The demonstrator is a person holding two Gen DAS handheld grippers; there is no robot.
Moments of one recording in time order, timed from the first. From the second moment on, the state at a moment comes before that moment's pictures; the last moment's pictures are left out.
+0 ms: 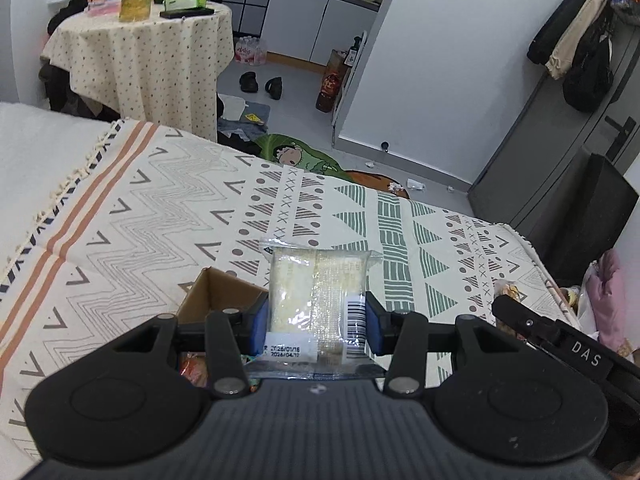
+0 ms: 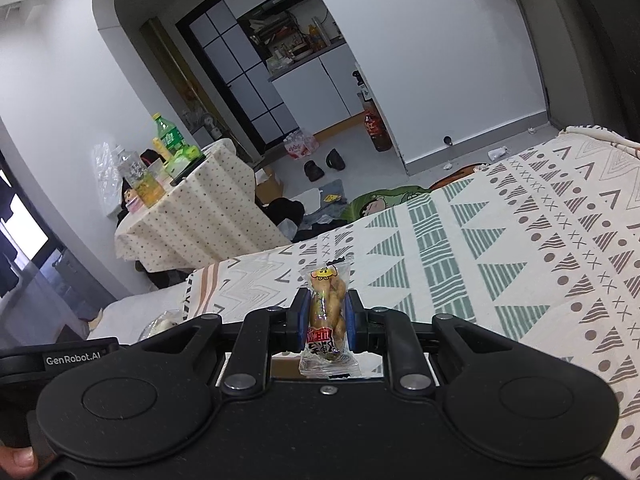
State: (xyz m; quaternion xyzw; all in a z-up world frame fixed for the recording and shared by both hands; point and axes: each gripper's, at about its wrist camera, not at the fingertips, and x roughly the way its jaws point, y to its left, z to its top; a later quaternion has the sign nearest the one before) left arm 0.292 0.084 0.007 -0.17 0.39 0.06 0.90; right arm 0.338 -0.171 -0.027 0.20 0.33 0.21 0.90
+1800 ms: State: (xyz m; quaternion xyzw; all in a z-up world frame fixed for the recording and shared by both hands) left arm 0.301 0.172 -0.064 -0.24 0.45 0.03 0.86; right arm 0.328 -0.058 -0.089 0.16 0.47 0.15 0.86
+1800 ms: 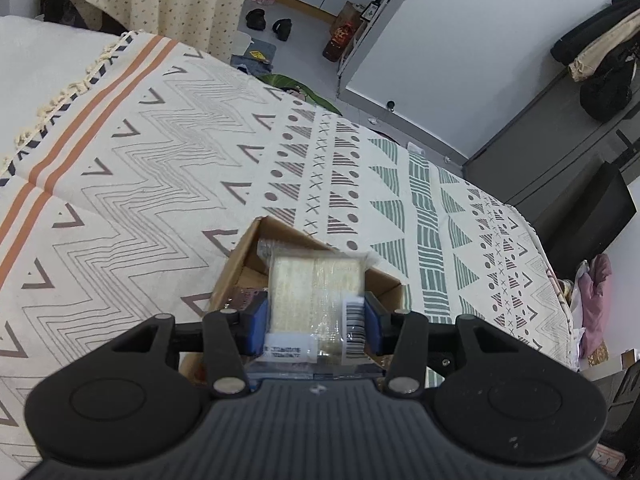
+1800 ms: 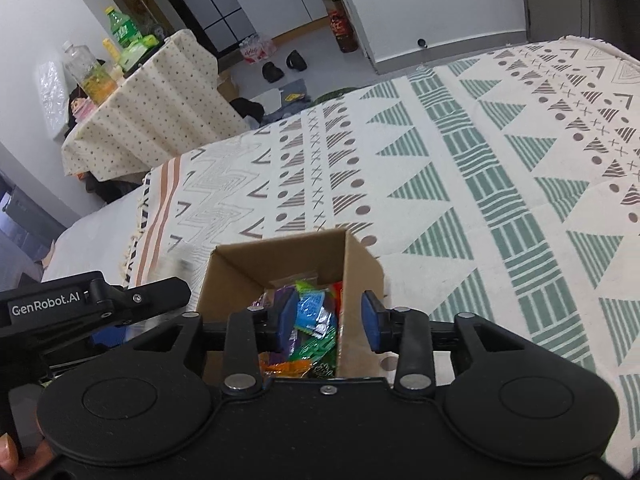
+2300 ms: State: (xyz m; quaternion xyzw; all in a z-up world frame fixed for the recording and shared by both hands) left arm 0.284 0.159 -0.033 -0.22 0.44 0.07 0.87; right arm 0.314 -0.089 -0.072 0.18 0.44 0.16 0.86
